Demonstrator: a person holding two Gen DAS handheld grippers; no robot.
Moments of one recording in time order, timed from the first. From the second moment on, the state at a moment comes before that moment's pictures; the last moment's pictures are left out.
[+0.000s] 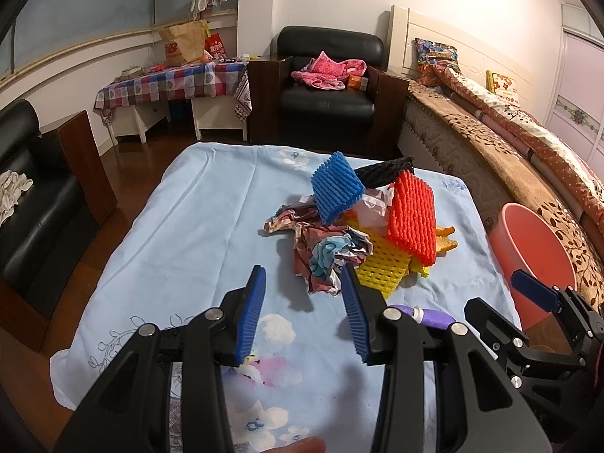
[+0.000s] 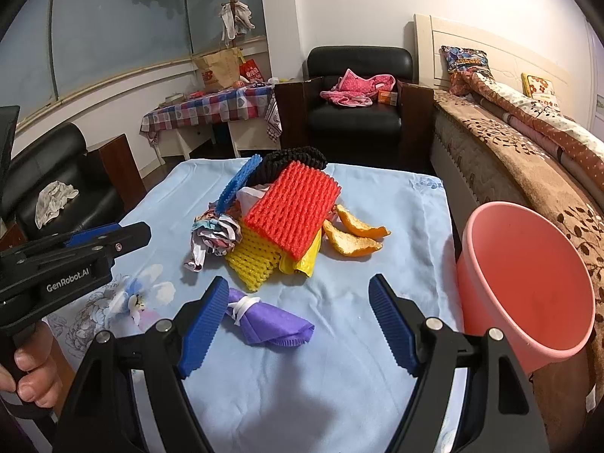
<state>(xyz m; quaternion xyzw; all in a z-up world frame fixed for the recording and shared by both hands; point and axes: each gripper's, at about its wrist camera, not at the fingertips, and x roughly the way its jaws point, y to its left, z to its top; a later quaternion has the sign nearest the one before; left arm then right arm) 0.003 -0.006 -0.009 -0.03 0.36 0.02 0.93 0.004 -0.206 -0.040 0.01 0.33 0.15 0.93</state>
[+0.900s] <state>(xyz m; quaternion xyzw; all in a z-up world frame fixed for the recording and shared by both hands) 0.004 -0.005 -0.012 -0.03 0.36 0.01 0.93 0.003 -0.195 -0.042 0.00 0.33 0.16 0.93</state>
